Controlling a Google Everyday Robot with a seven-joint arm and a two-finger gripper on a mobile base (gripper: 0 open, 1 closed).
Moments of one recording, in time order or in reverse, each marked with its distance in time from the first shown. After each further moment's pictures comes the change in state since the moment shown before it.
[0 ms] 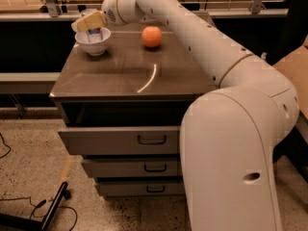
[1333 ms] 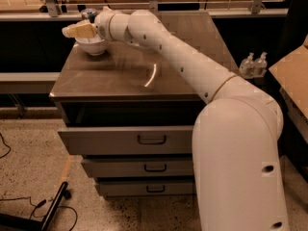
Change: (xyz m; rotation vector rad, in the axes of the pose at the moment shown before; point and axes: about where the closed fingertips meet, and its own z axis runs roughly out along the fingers) arm 0.014 0.010 0.043 0.047 -0.213 0.083
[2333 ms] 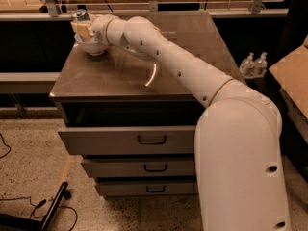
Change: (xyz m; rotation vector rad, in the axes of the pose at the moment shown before) arm 0.011 0.006 0.007 0.025 -0.020 0.012
